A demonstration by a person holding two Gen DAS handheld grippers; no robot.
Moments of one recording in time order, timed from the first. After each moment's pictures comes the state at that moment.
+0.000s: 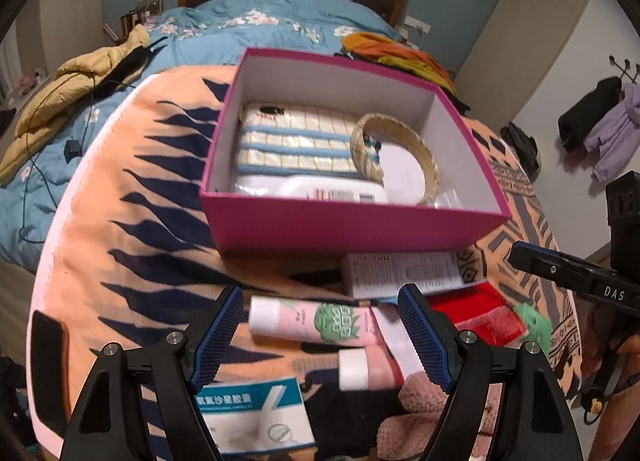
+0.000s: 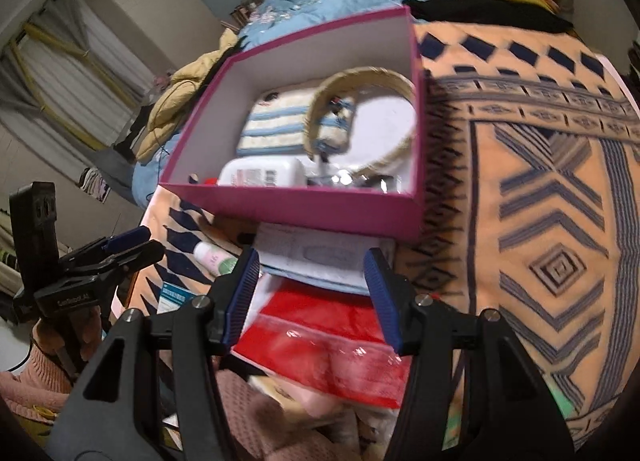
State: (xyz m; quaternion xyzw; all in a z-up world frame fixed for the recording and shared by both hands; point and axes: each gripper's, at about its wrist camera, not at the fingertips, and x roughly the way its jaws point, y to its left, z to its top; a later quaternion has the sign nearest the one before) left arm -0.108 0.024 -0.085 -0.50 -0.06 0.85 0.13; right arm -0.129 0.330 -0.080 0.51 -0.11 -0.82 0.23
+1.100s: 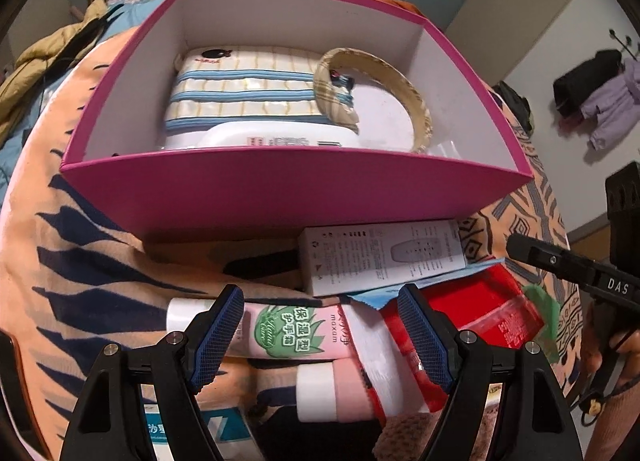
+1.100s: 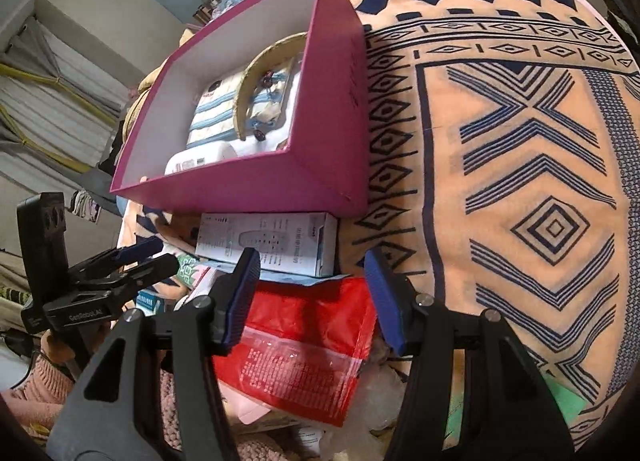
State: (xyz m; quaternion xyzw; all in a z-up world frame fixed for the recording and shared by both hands) left arm -0.134 0.070 -0.133 -0.56 -0.04 0.81 0.18; right arm -0.142 0.364 -0.123 0.54 -0.16 -0.80 0.20
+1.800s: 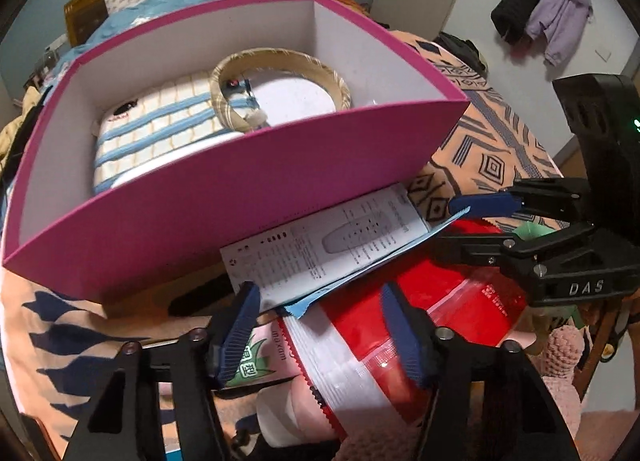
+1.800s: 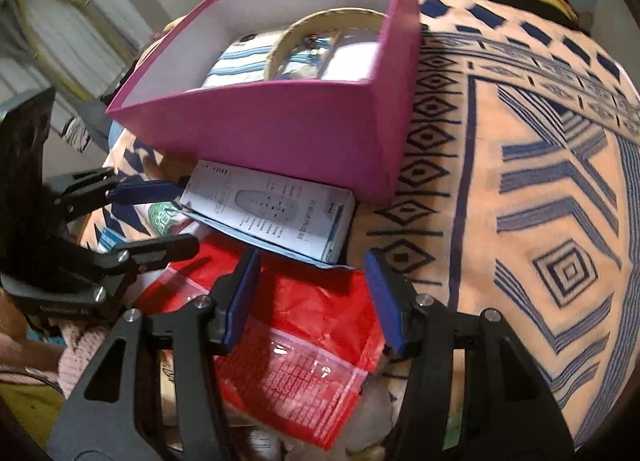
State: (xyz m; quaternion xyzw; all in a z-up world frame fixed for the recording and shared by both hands) left arm -0.124 0.122 -0.138 -0.52 0.07 0.81 0.27; right arm -0.131 0.330 -0.141 0.52 -0.02 -0.81 0.26
